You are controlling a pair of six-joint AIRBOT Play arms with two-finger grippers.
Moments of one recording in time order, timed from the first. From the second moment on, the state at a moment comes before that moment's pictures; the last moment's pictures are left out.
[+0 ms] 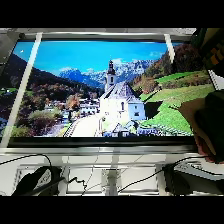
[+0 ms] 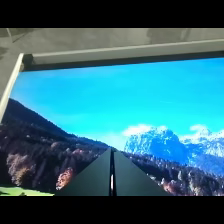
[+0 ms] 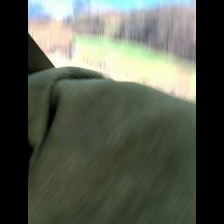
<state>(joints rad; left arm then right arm) 0.25 -0.91 1.49 1.34 -0.94 -1.20 -1.07 -1.33 1.93 -1.22 1.62 1.90</state>
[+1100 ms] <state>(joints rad) 0.26 -0.90 1.49 1.34 -0.95 -1.20 -1.08 -1.32 1.86 -1.35 1.80 1.77</state>
